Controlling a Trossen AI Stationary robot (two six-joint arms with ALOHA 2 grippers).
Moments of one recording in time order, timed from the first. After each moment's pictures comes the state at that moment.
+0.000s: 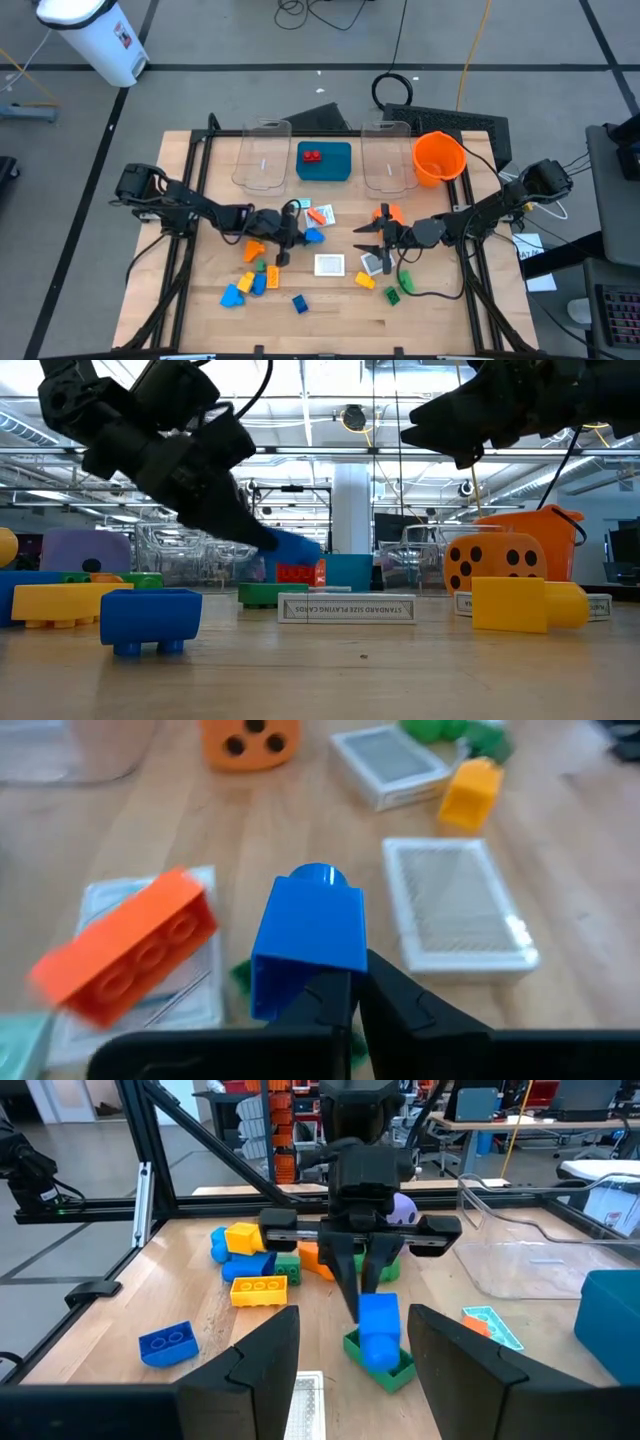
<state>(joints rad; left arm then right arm) -0.12 1.61 0.55 0.55 0.01 -0.08 0.35 1.32 0.43 0.76 0.36 0.10</state>
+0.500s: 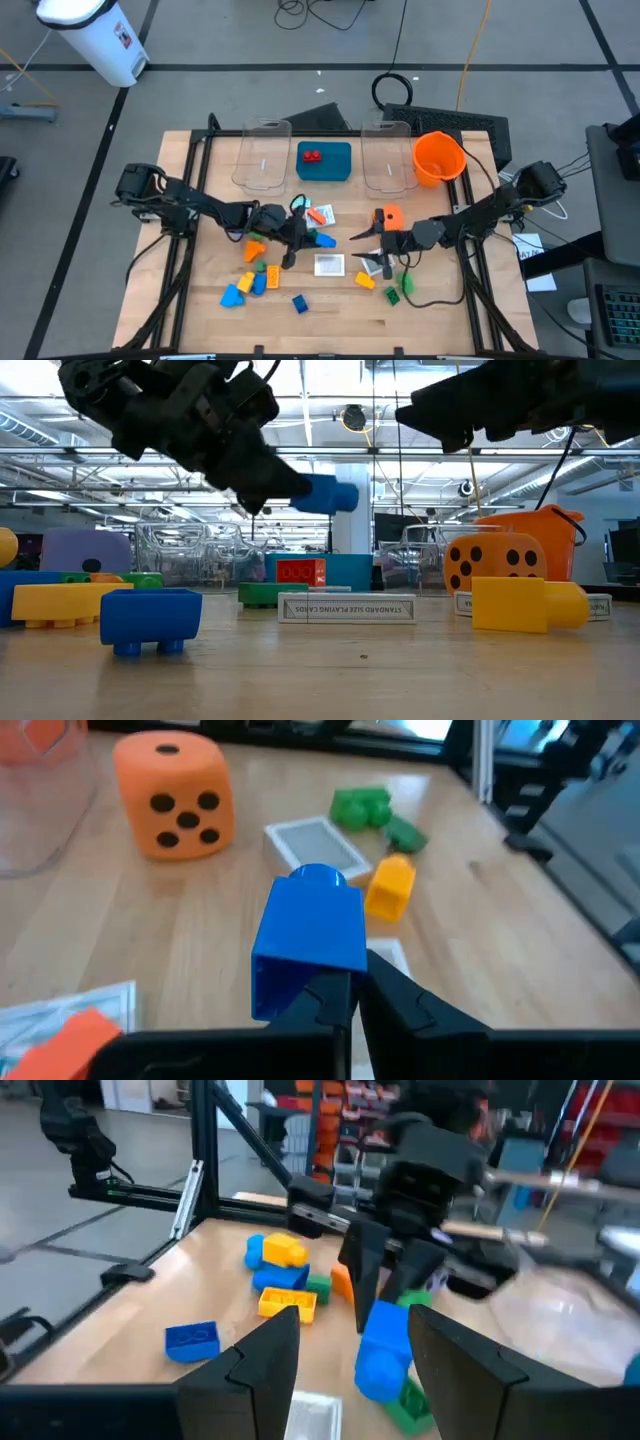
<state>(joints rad) -0.11 1.61 0.67 0.55 0.14 -0.14 0.36 1.41 0.43 0.92 0.26 -0.11</state>
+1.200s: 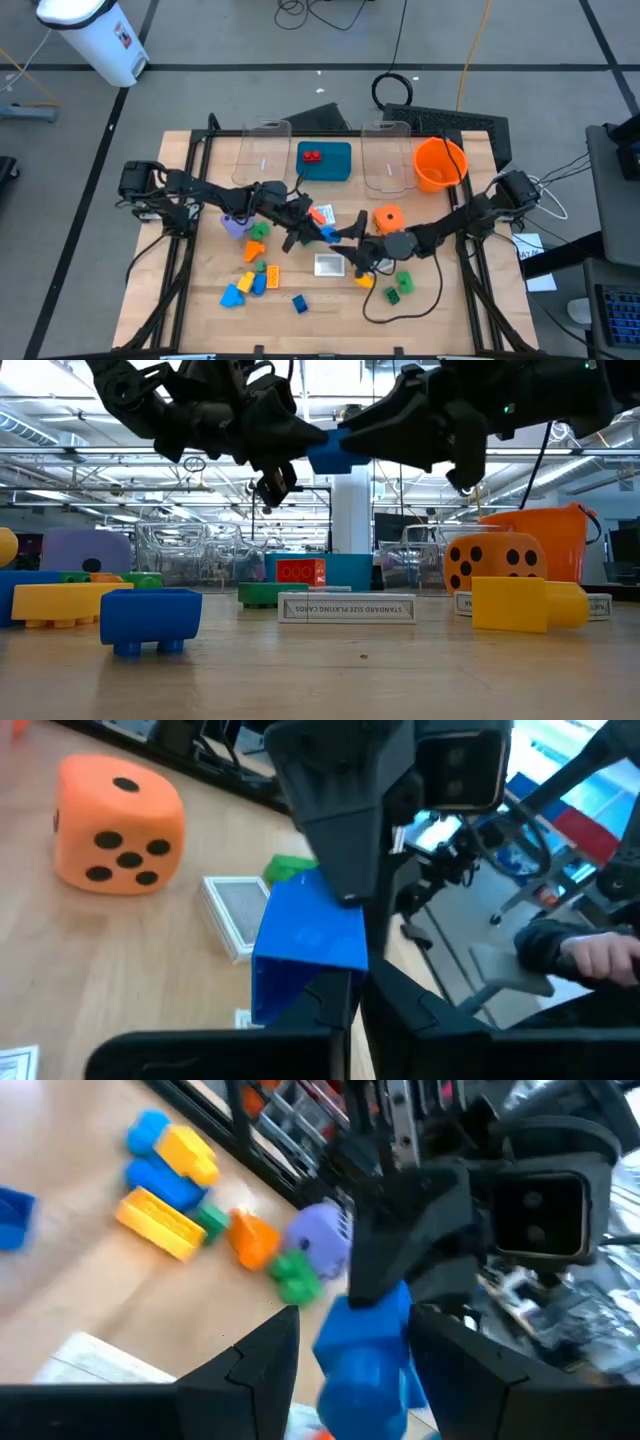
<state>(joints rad) 0.04 1.61 0.73 0.64 0.50 -0.43 0.36 1.66 0.66 0.86 0.51 -0.66</state>
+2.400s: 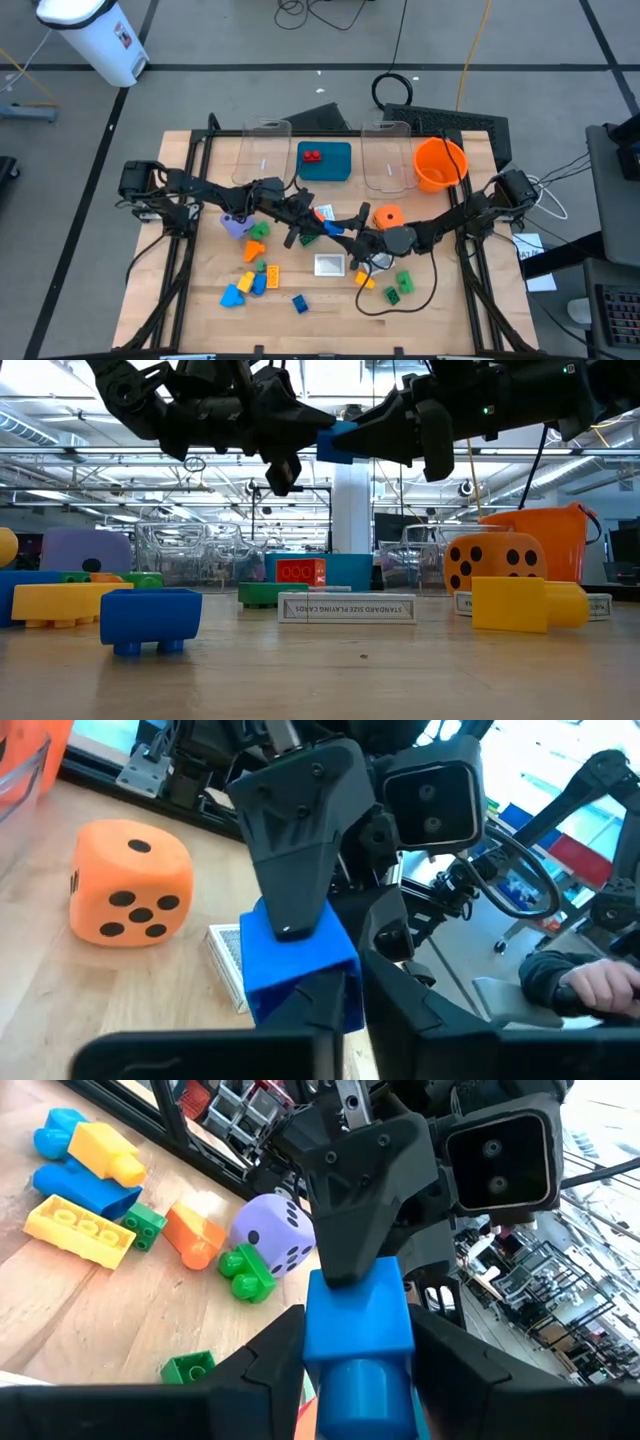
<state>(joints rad) 0.04 1.61 0.73 0.72 0.50 -0.42 0.30 1.66 0.66 0.92 0.60 -0.62</state>
